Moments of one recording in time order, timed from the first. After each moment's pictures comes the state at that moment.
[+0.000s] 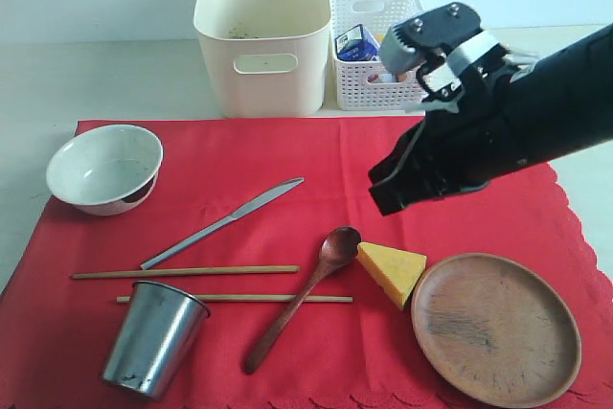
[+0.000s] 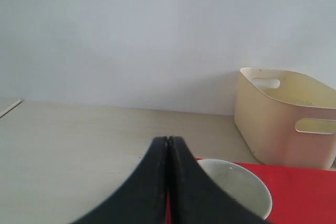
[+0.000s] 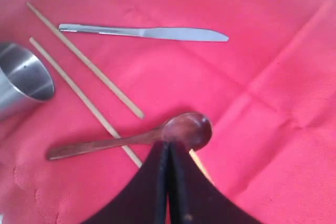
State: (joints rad) left arm -0.01 0.01 0.00 0.01 0.08 -0.11; right arm 0.48 1.42 -0.76 0.75 0.52 -0.80
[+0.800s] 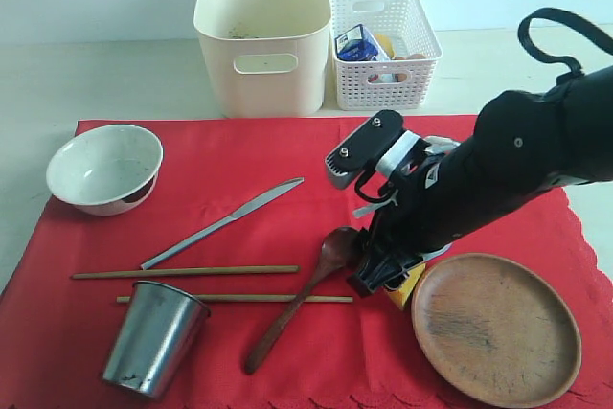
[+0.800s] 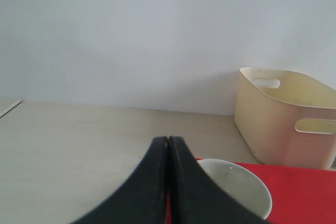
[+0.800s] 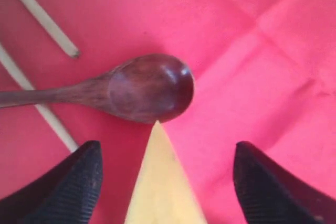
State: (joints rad) left arm -0.01 0.01 0.00 0.01 0.08 -0.11; right arm 0.61 1.71 -0.74 0.34 0.29 -0.52
